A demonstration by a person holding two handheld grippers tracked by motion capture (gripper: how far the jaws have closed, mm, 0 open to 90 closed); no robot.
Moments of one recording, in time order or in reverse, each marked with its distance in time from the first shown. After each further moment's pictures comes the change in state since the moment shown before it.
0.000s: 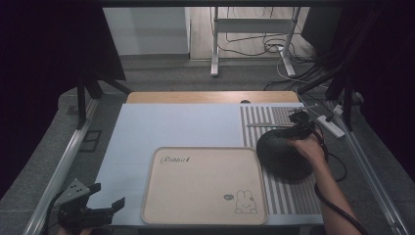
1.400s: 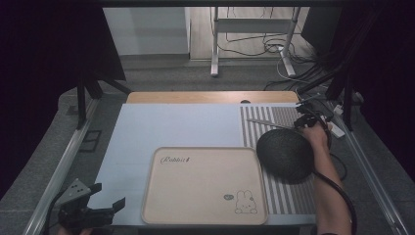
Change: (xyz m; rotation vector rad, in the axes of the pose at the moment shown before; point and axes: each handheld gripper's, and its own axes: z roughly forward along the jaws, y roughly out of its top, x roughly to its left) left arm -0.001 0.000 0.001 0.005 -0.001 0.011; right arm -0.079 0.021 0.054 0.187 -0.067 0.016
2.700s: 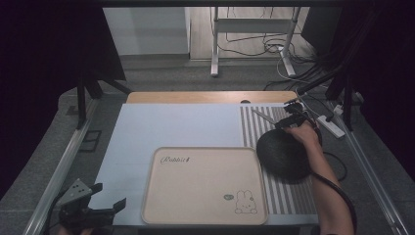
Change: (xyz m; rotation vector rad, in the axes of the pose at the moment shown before) left arm -0.001 0.001 0.001 0.005 -0.001 0.016; right arm 0.037 0.014 0.014 -0.011 0.023 -0.041
